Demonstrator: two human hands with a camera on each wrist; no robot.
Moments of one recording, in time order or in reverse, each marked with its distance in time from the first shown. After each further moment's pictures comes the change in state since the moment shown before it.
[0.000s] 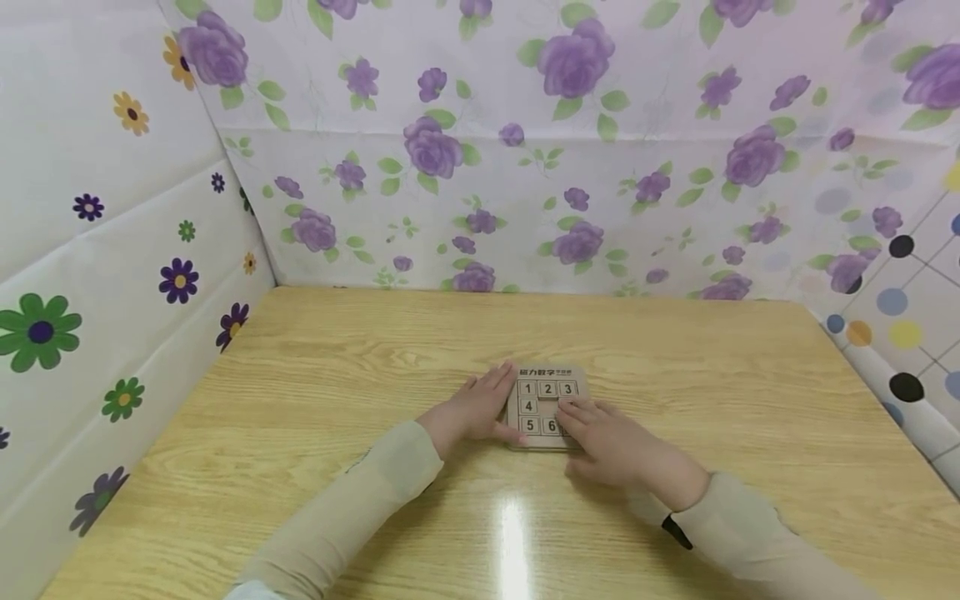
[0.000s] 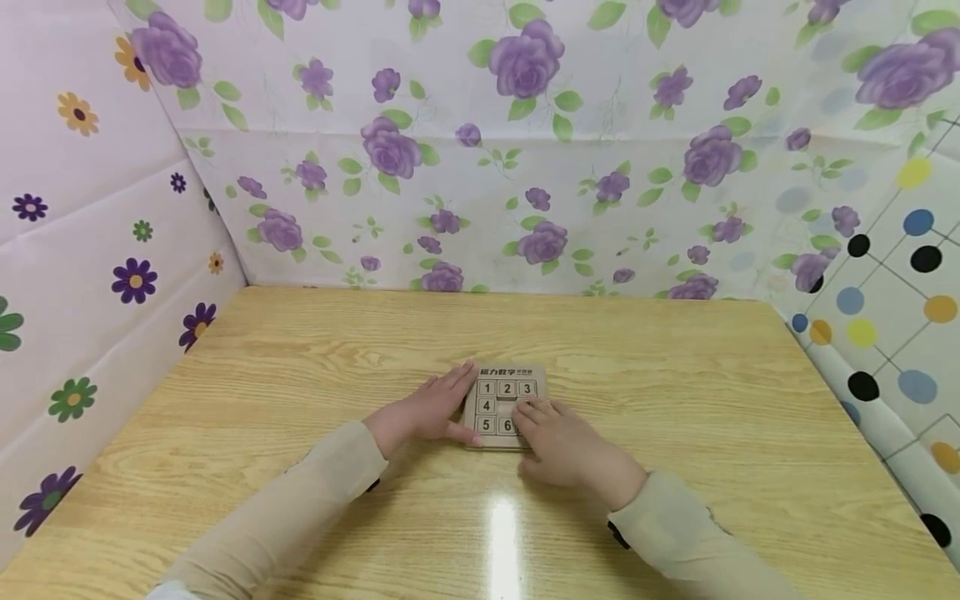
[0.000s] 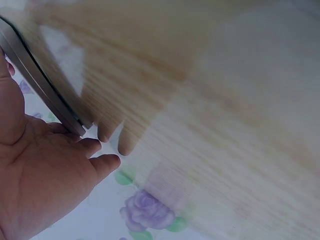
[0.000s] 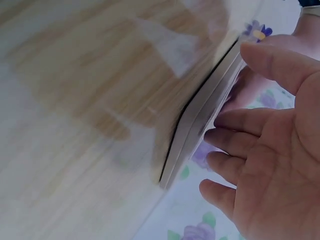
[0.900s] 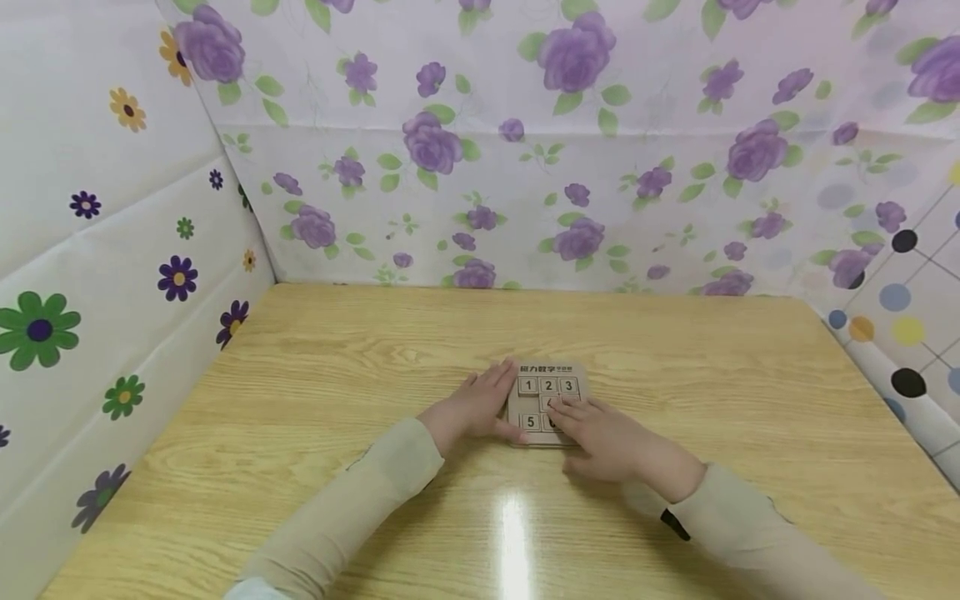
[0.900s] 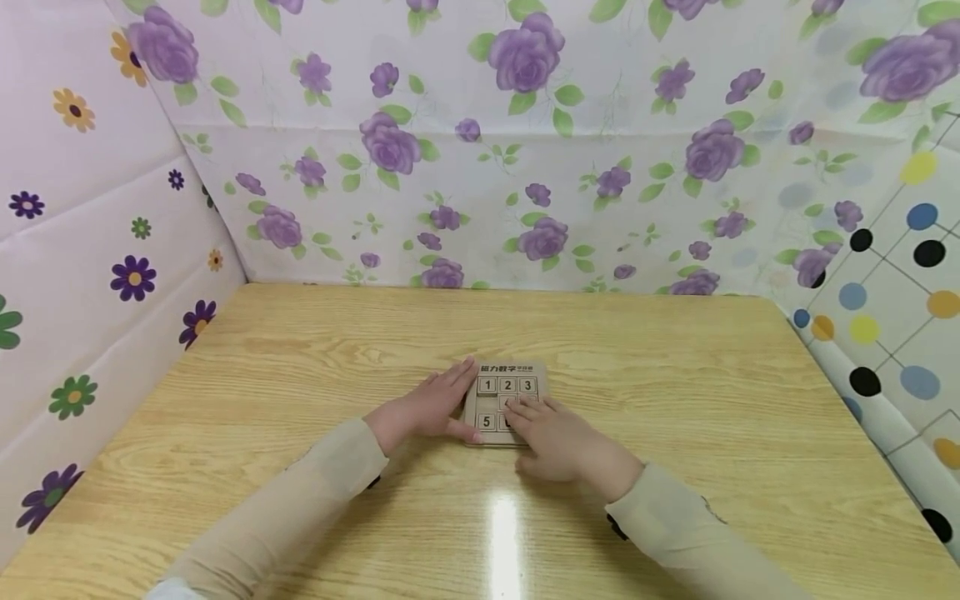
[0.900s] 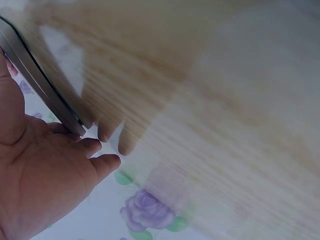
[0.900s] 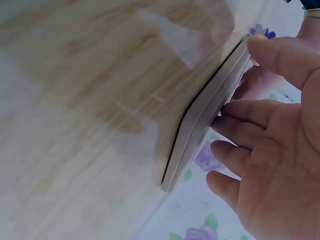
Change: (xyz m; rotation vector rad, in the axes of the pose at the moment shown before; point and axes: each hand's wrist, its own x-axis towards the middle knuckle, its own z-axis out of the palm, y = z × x) left_hand 0.002 -0.001 0.002 0.002 -0.001 -0.009; right_hand 0.006 -0.001 -0.001 0.010 -0.027 -0.059
